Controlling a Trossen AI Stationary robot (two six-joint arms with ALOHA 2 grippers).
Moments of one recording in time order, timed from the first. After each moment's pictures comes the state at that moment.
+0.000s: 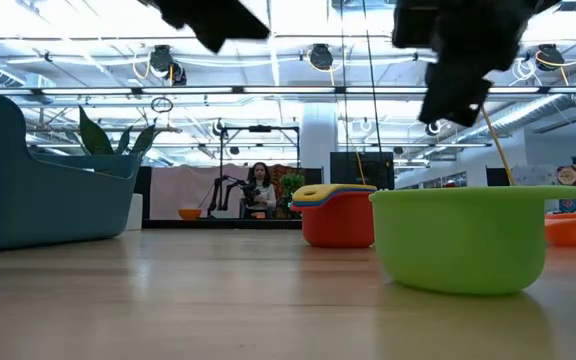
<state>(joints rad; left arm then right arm) -0.27 1.42 0.96 -0.05 -0.14 0.08 0.28 1.35 0.83 -0.33 -0.06 0.66</state>
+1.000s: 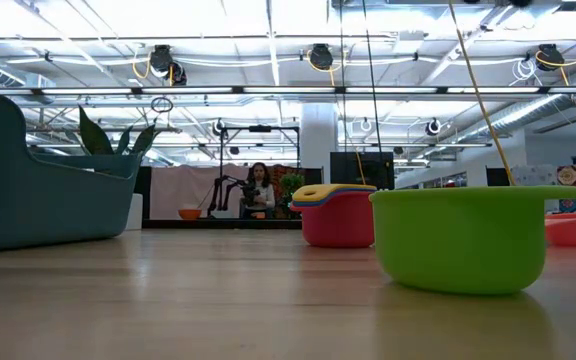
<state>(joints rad) -0.65 1.43 1.36 -0.70 -0.41 -0.14 0.57 1.68 1.46 -0.97 0.02 0.35</state>
